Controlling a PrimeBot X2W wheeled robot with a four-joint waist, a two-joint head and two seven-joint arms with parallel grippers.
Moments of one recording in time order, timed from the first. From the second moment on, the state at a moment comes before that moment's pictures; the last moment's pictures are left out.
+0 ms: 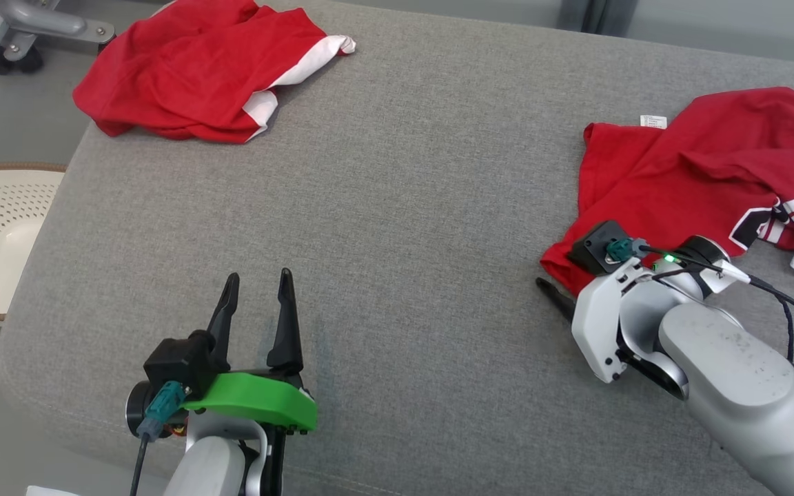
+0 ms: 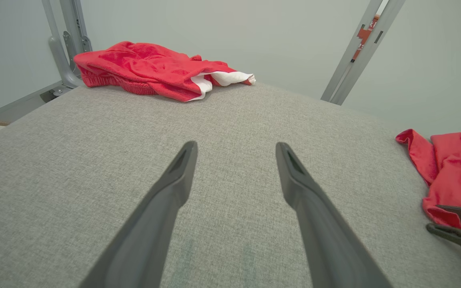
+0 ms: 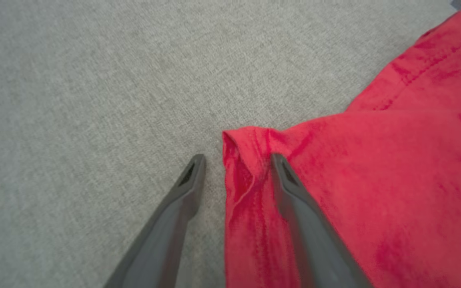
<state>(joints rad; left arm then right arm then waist) -0.19 0.05 -0.30 0.27 -0.43 0.07 -0.26 -0.65 -0.43 0.82 0.56 0.47 0.13 0.20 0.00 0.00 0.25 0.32</state>
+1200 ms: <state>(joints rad) -0.17 0.05 -0.27 0.28 -0.42 0.07 -0.26 -0.38 -0.05 0.69 0.59 0.50 0.13 -0.26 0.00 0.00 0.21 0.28</state>
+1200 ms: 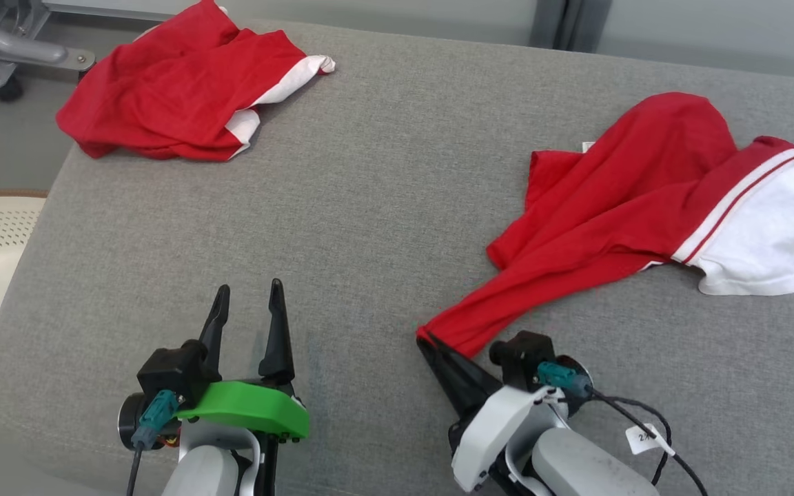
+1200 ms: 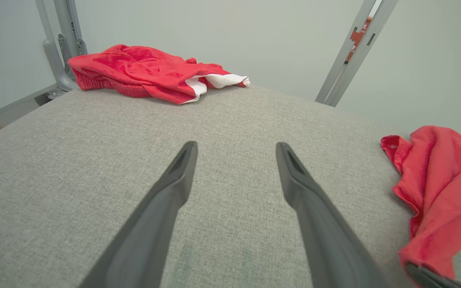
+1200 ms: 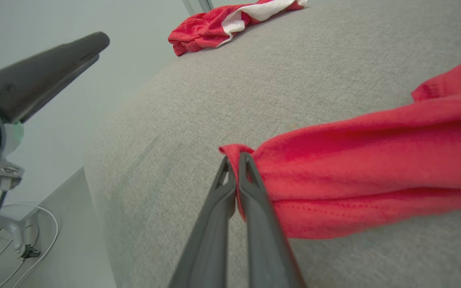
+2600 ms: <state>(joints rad) -0.18 0.05 -0.27 0.28 -0.41 0.06 -0.26 -0.65 -0.27 0.65 0.75 0.04 0.13 -0.22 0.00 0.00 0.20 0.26</state>
